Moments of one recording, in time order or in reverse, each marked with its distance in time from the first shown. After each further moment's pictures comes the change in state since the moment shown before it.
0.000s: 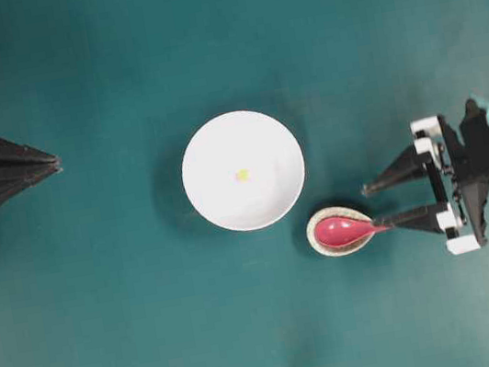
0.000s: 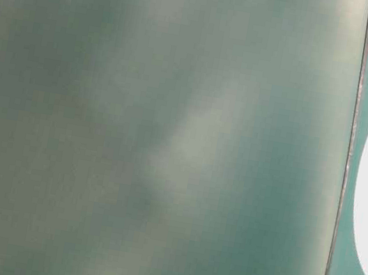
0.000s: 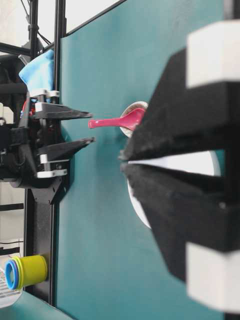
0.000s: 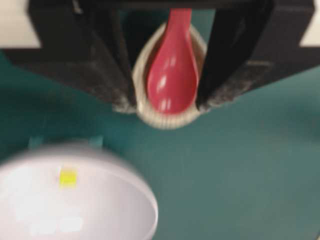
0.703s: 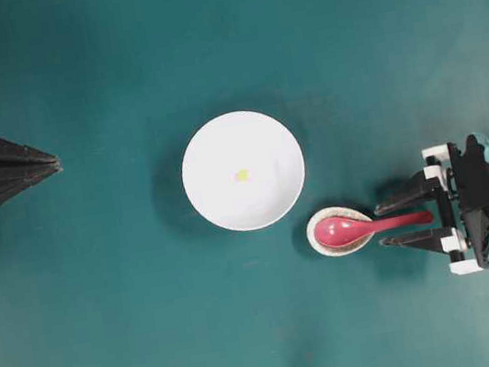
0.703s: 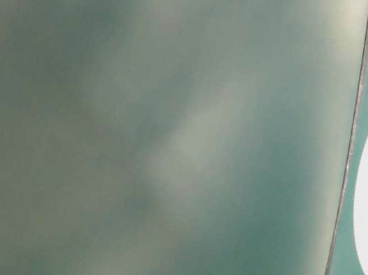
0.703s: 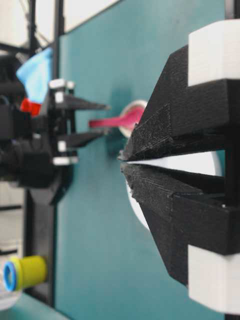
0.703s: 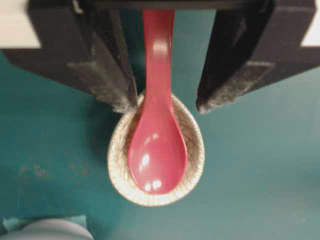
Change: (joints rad) left arm 0.000 0.000 0.000 0.000 0.000 0.000; right arm 0.222 0.218 0.002 0.242 -0.150 0.023
